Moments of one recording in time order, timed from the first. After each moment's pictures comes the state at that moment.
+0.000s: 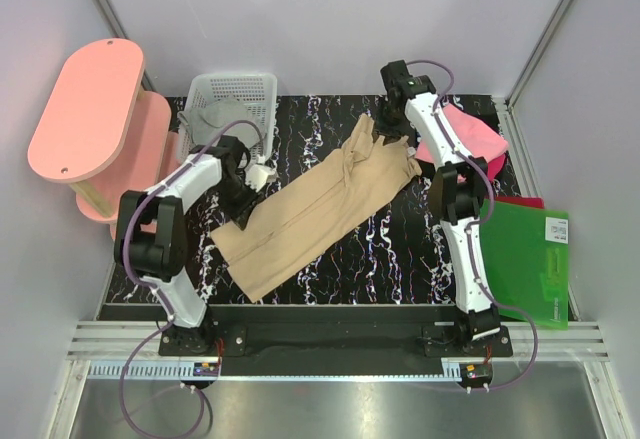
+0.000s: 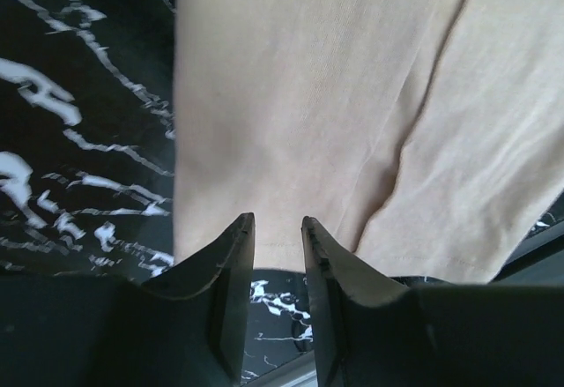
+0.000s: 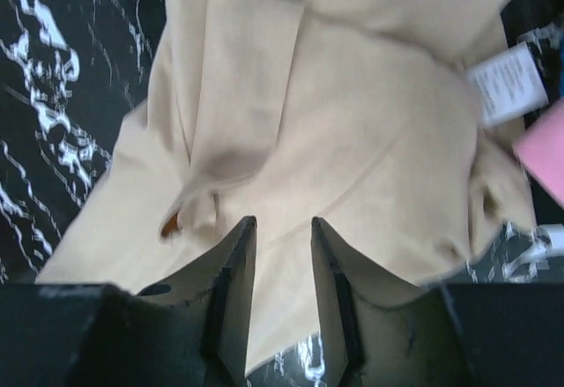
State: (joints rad) left arm -0.18 1.73 1.23 -0.97 0.22 0.52; right arm 0.28 2.52 2.55 -1.14 -0.03 0.48
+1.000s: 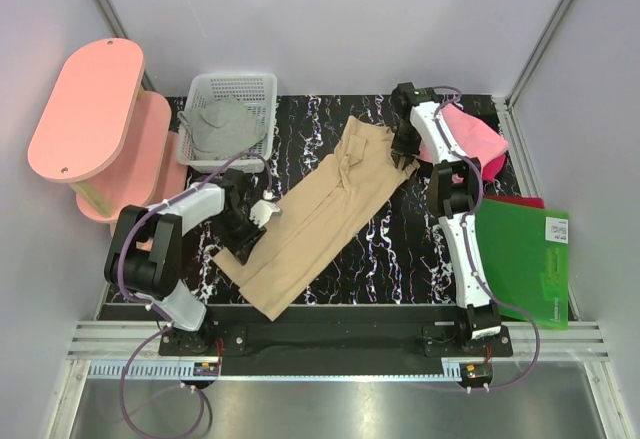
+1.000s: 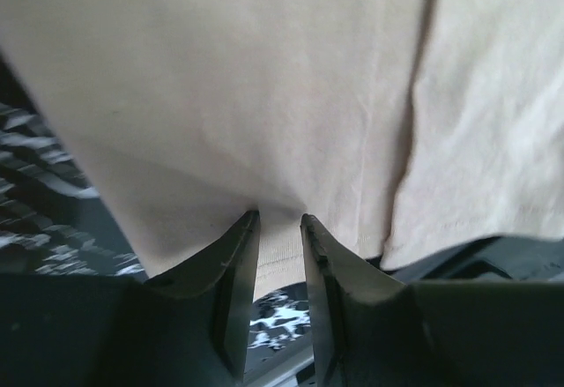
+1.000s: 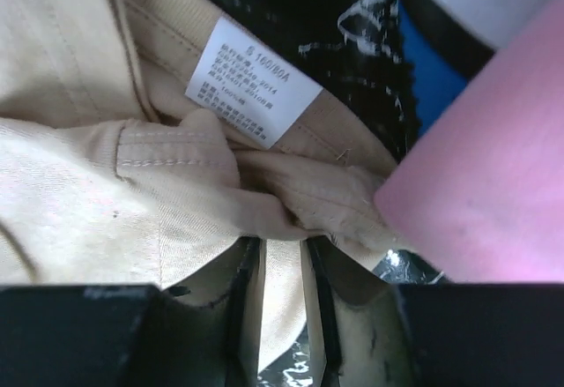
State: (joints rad) left arm -0.23 1.62 0.92 -0.90 0.26 0.59; right arm 0.21 2.72 2.66 -1.38 0.11 0.54
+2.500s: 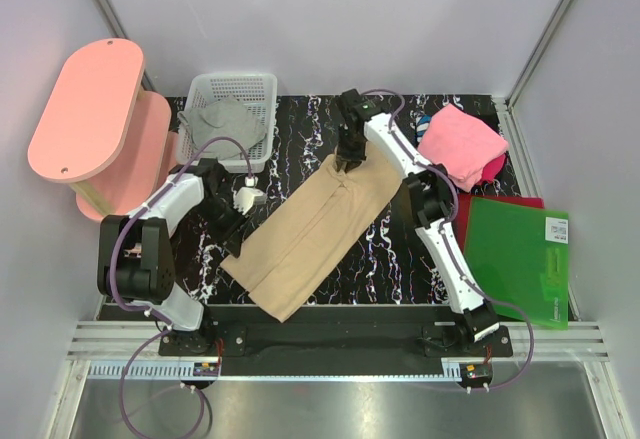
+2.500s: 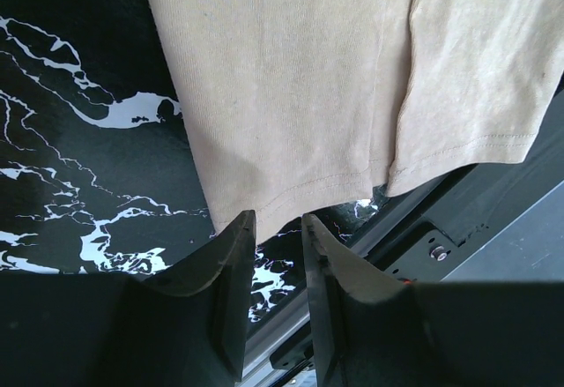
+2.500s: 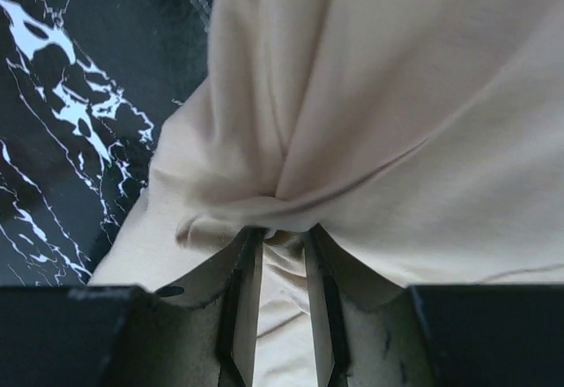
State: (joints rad) left arm -0.08 1.57 1.01 -1.08 0.42 0.66; right arm 0.46 2.72 2.69 -1.20 -0.10 0.56
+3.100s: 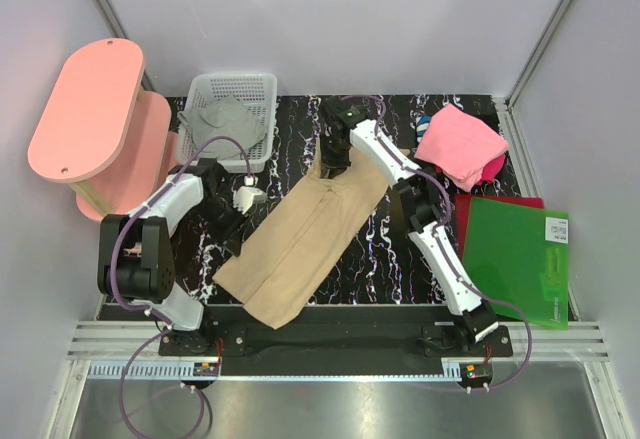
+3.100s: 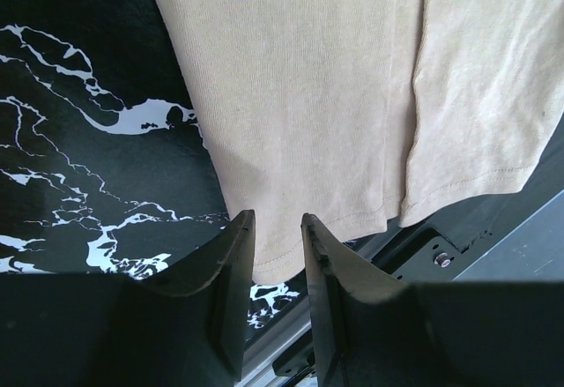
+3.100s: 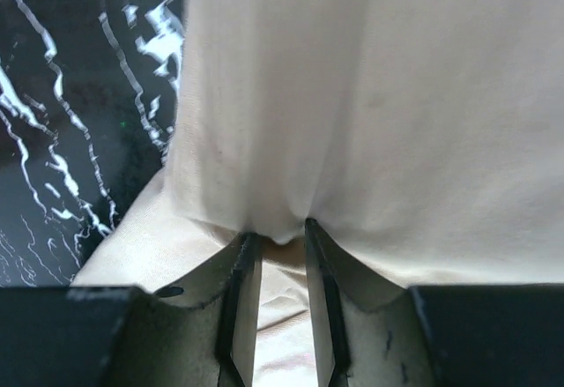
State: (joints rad) left arm -0.07 1.57 1.00 -1.06 0.42 0.66; right arm 0.54 2.73 2.69 -1.16 -0.17 0.50
